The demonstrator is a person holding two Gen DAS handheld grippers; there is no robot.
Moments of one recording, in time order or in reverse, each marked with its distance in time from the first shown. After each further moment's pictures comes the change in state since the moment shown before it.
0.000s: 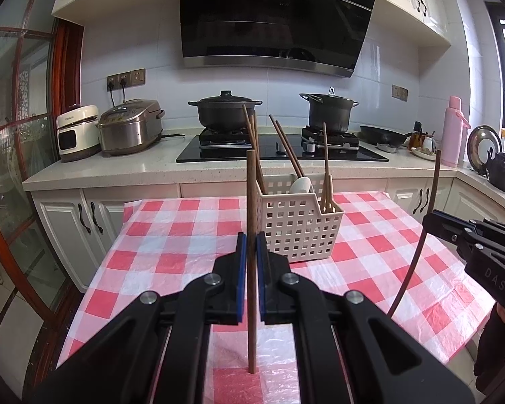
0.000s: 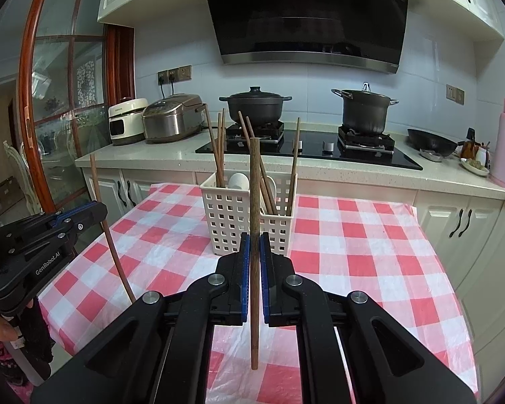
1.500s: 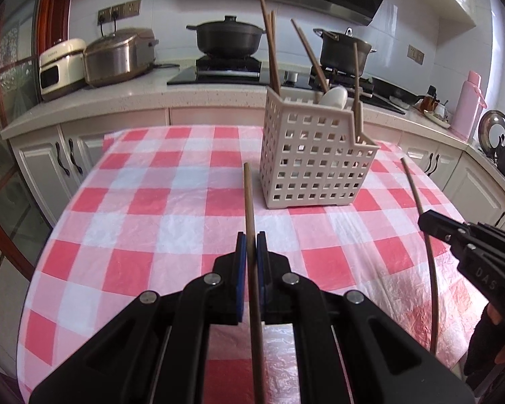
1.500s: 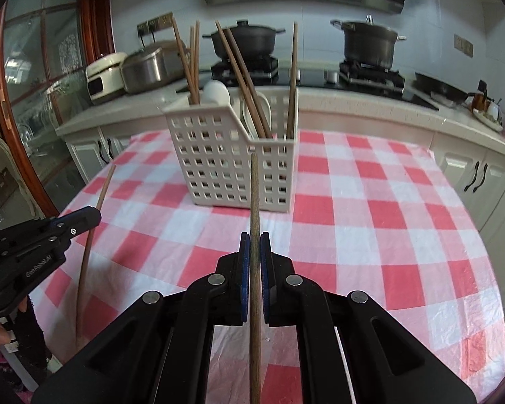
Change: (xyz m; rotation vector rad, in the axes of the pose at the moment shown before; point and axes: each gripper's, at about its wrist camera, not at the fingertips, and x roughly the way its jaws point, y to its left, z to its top) left arm 0.096 0.023 -0.047 -0.065 0.252 -0.036; right arm 0.089 -0.009 -0.037 0.055 0.210 -0.007
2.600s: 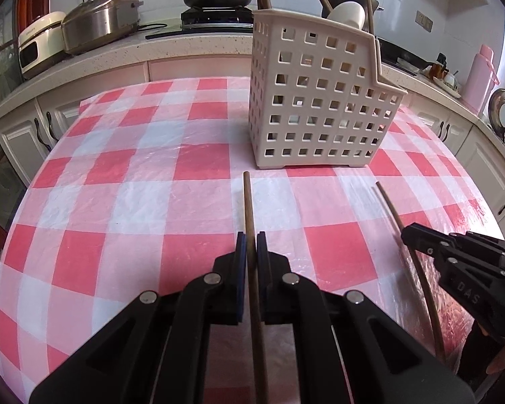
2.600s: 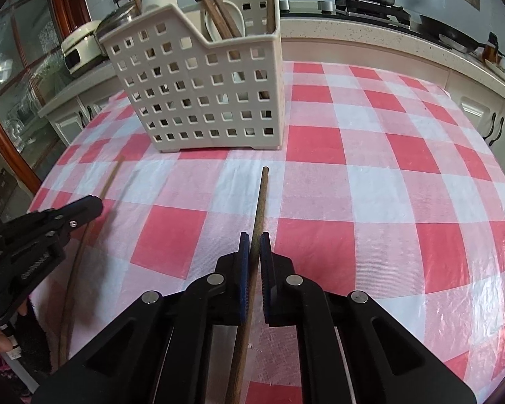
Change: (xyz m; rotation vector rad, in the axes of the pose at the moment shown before) left arm 0.081 -0.012 -0.013 0.008 0.178 -0.005; right arm 0.090 -0.021 -0.030 0.059 0.262 0.004
